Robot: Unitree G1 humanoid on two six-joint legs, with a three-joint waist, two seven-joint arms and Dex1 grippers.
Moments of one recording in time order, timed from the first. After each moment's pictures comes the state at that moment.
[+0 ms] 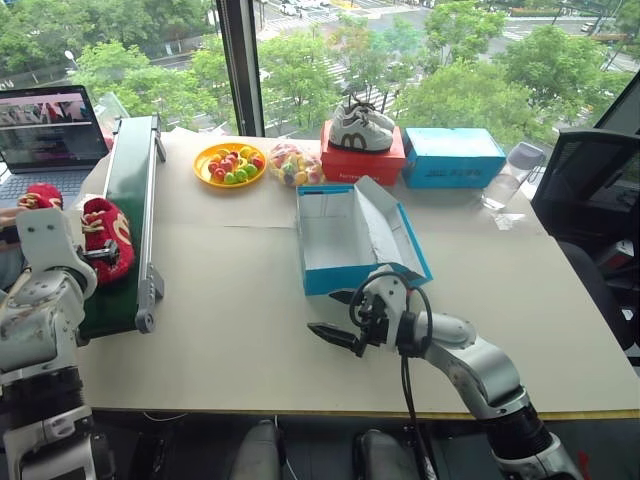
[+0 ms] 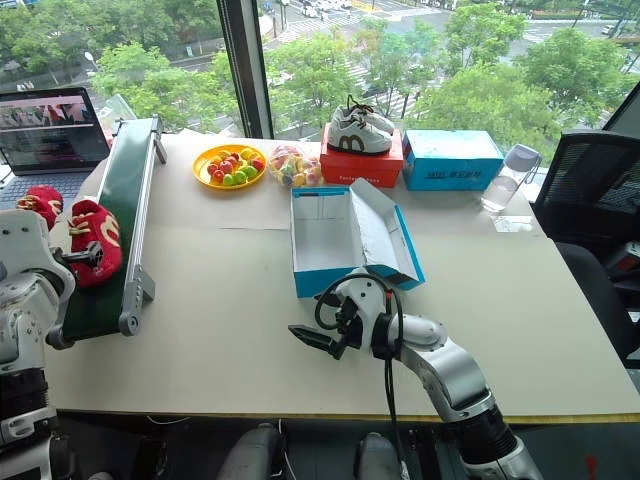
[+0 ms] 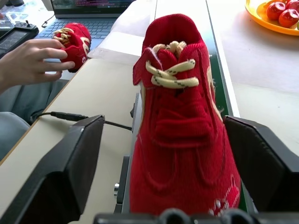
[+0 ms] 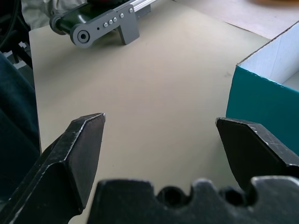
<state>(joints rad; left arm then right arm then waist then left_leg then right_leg) -0.37 0.62 0.50 0.02 -0.28 0.81 -0.06 -0.27 -0.39 0.25 -0.29 0.39 0.55 0.70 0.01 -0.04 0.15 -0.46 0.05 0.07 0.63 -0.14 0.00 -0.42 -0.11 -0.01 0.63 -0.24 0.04</state>
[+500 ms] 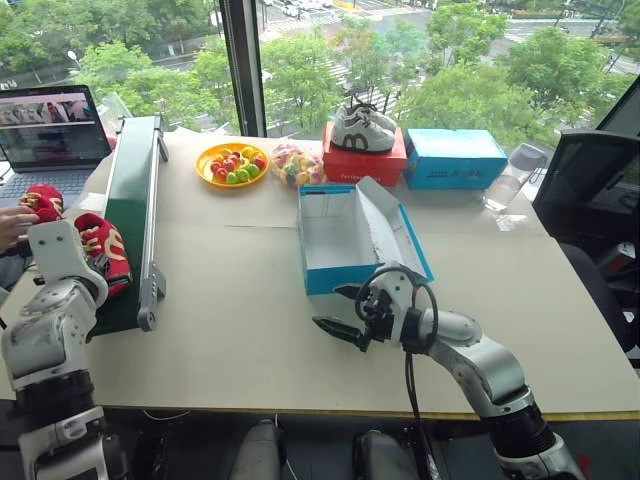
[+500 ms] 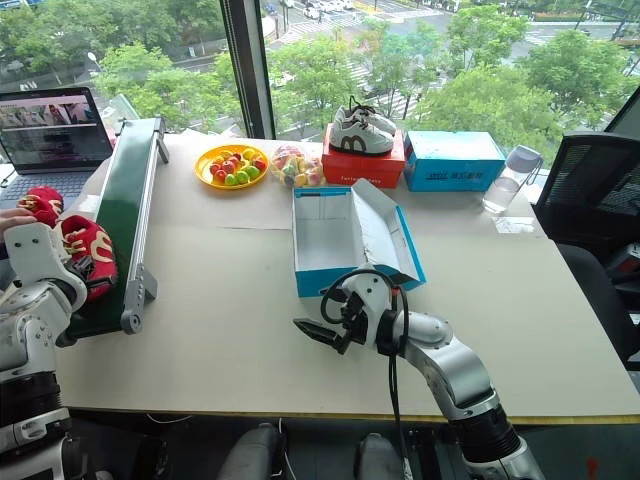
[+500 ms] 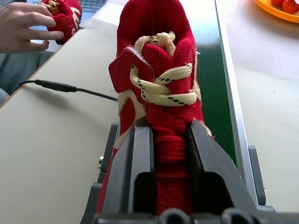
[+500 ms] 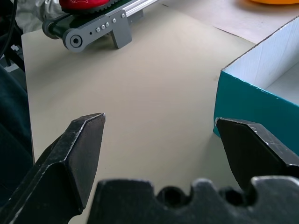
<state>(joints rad) -0.38 0.57 0.53 0.02 -0.29 0.85 -0.04 -0.27 -0.39 0.22 -0.29 0.39 0.55 0.70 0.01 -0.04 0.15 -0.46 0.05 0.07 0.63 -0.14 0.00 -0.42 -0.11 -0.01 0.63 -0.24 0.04</state>
